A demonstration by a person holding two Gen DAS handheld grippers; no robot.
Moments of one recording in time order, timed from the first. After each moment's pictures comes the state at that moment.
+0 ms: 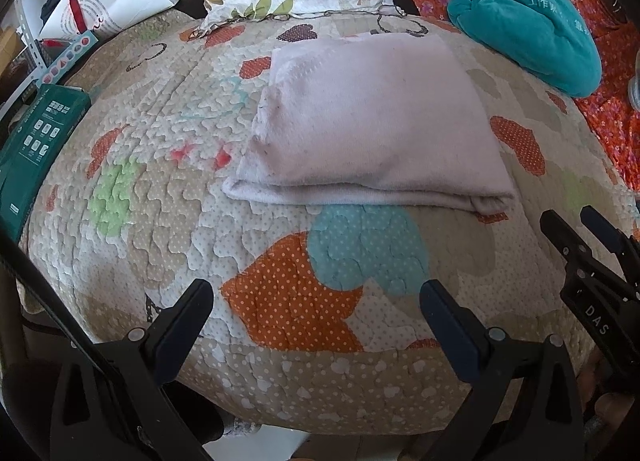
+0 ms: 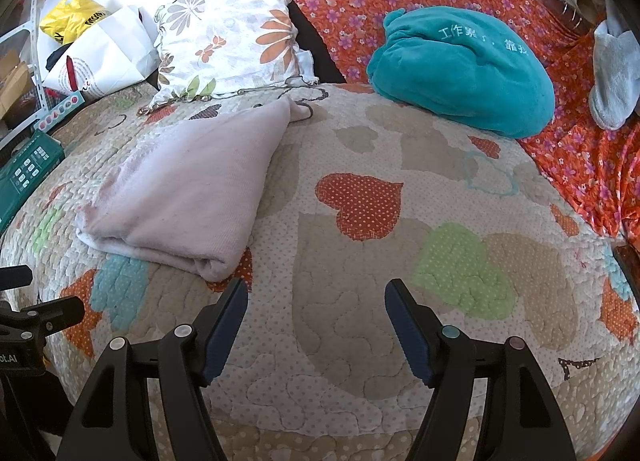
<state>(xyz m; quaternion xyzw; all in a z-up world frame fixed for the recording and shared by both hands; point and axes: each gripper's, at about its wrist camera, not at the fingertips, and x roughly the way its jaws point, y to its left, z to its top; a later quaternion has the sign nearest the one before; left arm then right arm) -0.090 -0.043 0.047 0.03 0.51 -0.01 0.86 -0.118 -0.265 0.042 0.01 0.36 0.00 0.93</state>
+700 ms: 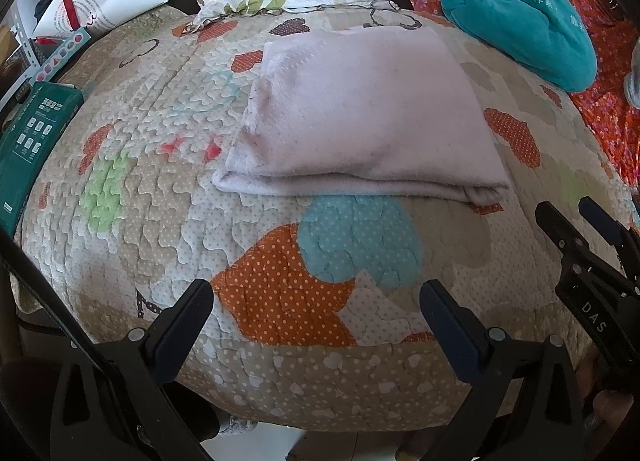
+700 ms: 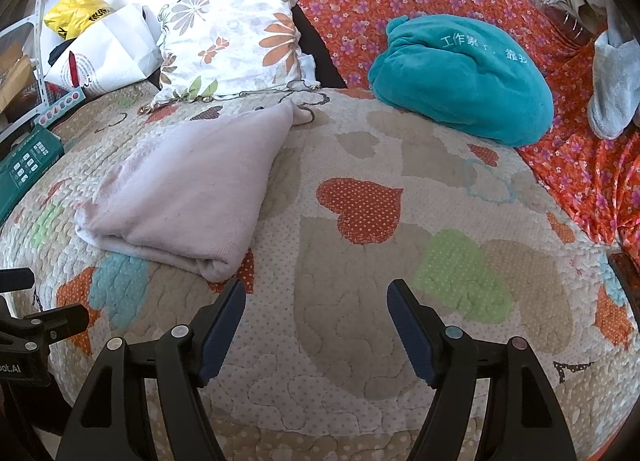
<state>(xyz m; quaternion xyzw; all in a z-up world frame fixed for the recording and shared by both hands) -0.092 -0.045 0.043 0.03 0.52 -0.03 0.86 -0.120 -0.261 0.043 0.00 0.36 0.00 0.93</state>
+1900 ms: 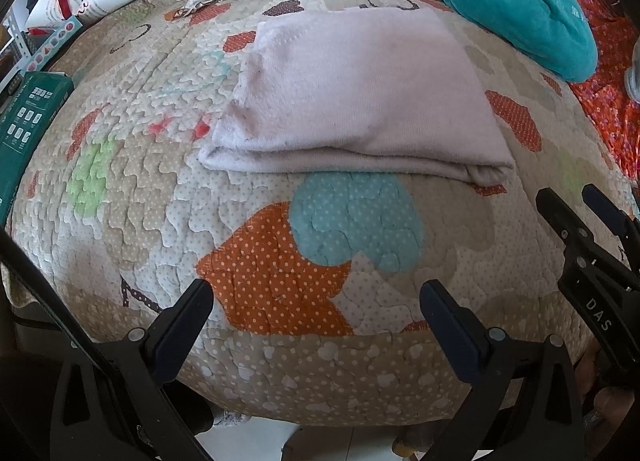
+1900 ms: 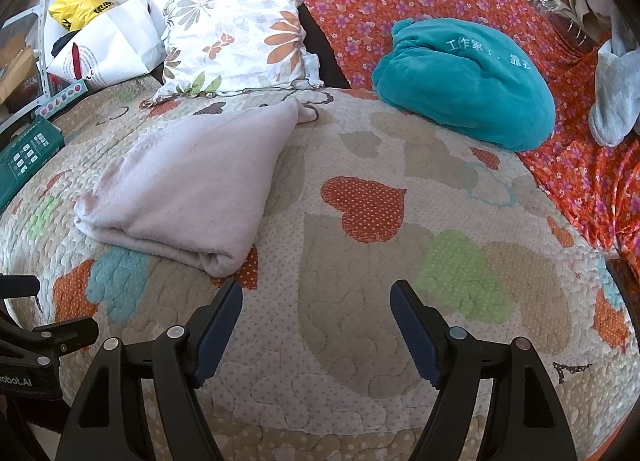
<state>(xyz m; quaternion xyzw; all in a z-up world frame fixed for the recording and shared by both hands) -0.092 -0.043 0.031 0.03 0.54 -0.04 0.84 -0.119 -0.259 0.040 -0.02 0.35 0.00 0.94</state>
